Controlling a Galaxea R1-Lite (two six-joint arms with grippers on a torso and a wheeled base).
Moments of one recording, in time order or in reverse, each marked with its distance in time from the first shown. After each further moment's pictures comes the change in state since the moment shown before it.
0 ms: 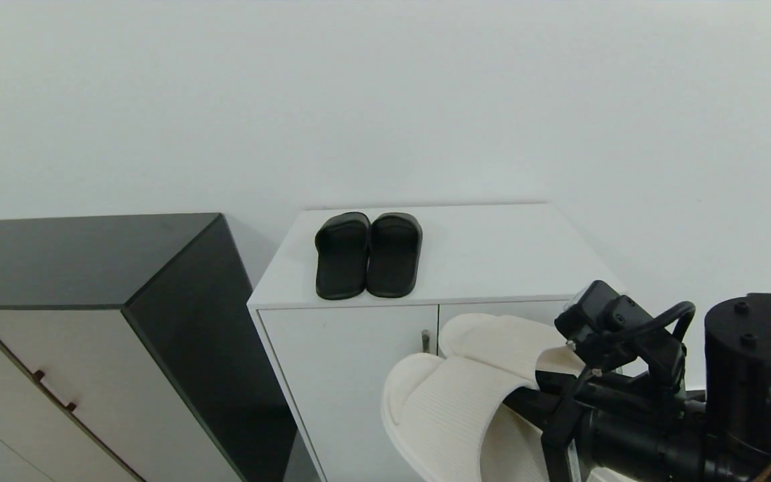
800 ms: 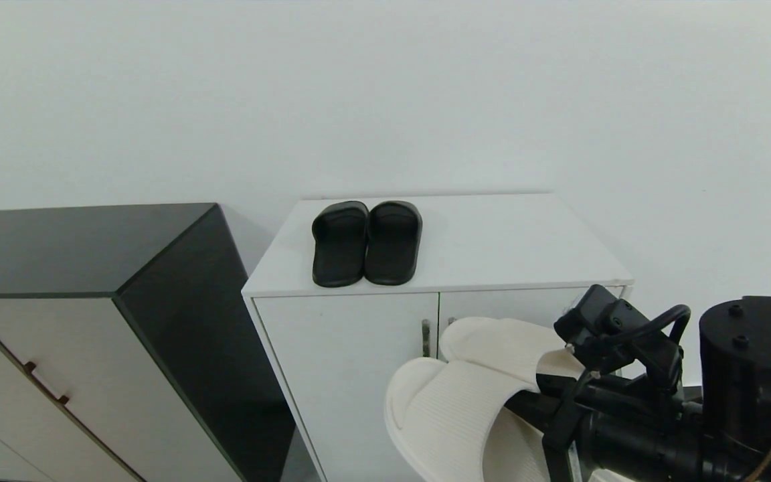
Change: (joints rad) left arm 0.000 0.000 0.000 0.000 0.007 0.002; right arm -0.003 0.004 0.012 -0.001 0.019 0.000
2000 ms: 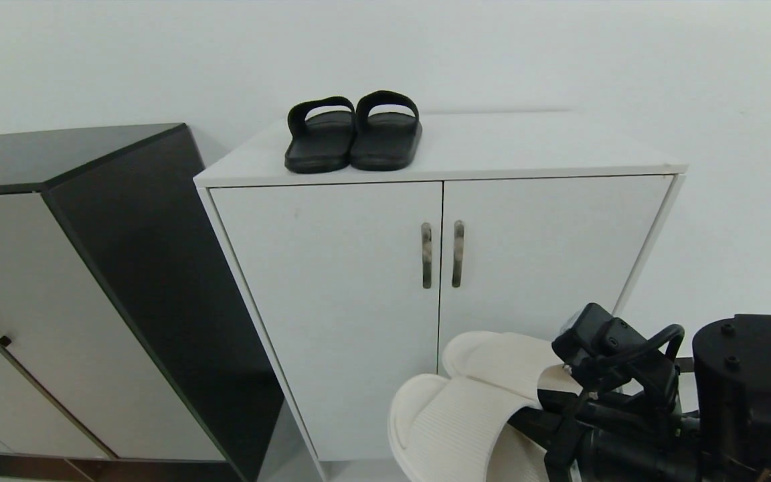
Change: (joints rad) left arm 0.000 0.000 0.000 0.001 -0.017 0.051; right arm 0.006 0.004 0.038 -0.011 -0.001 -0.003
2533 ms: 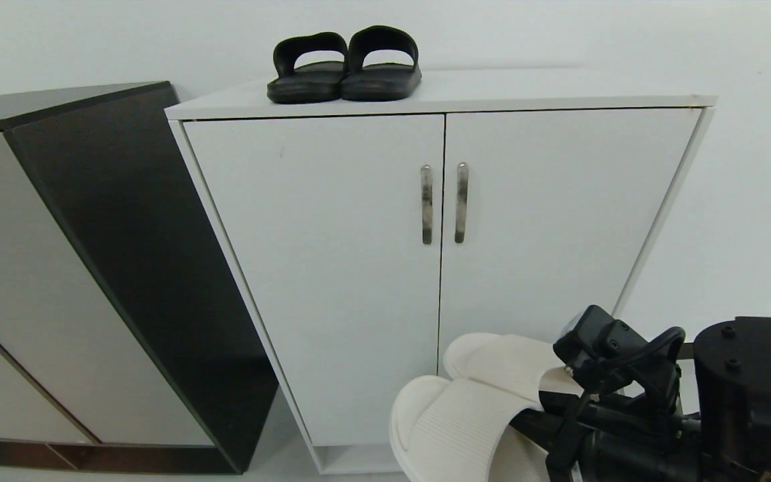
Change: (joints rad) left arm 0.000 0.000 0.000 0.002 -0.013 -0.003; right arm -0.001 -0.001 0.008 -0.005 -0.001 0.000
